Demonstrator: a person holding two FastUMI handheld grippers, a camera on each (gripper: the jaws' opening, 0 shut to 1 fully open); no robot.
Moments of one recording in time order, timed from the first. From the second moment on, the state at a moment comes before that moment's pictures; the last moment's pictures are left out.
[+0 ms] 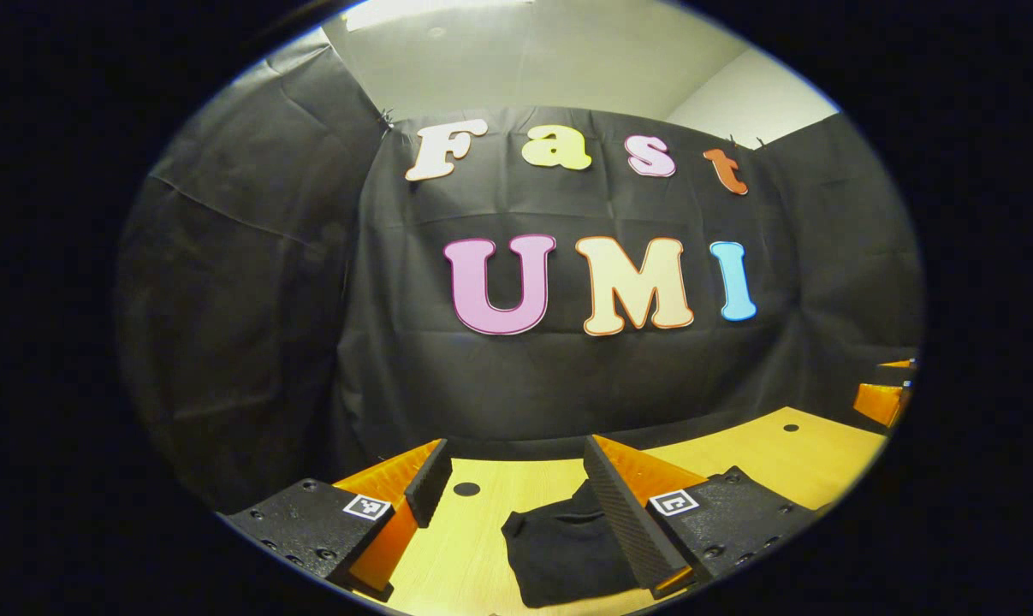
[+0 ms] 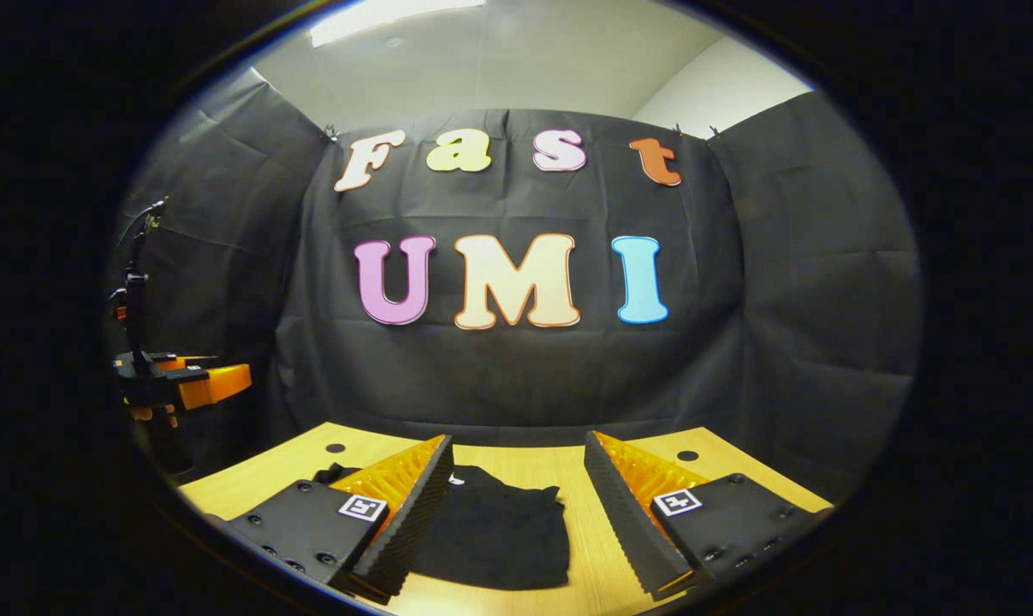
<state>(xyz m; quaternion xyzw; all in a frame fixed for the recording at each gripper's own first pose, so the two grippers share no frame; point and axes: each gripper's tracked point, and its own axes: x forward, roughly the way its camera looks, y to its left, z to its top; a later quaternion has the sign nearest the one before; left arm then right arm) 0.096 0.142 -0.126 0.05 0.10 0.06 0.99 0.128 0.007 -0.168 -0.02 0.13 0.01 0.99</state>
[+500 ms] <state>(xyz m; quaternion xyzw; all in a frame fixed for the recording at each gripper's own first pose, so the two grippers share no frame) 0.000 0.107 -0.075 0.05 0.08 0.05 0.99 -0.003 0.004 -0.125 -0.01 0.09 0.03 1.00</state>
